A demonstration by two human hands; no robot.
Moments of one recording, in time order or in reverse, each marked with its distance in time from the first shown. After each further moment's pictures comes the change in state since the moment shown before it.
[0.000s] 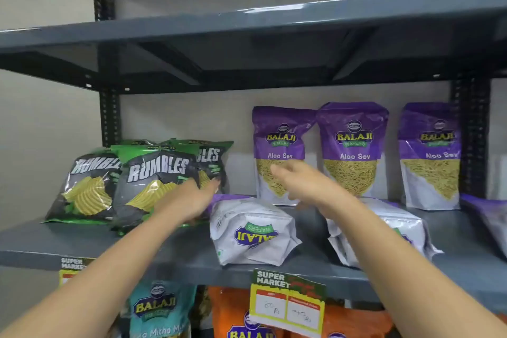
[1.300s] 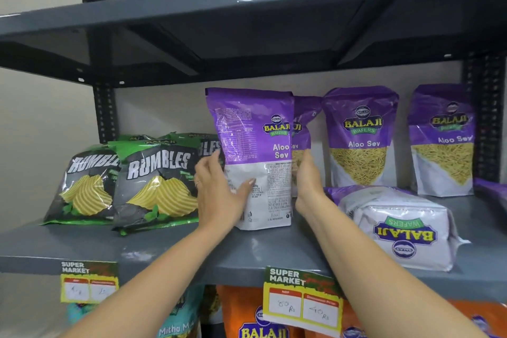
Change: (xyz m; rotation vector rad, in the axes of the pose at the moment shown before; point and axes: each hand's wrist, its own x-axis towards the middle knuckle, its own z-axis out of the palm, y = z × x) left_hand 0.001 0.019 0.057 -0.346 0.375 0.314; right_hand 0.068 0.047 0.064 0.951 0.337 0.303
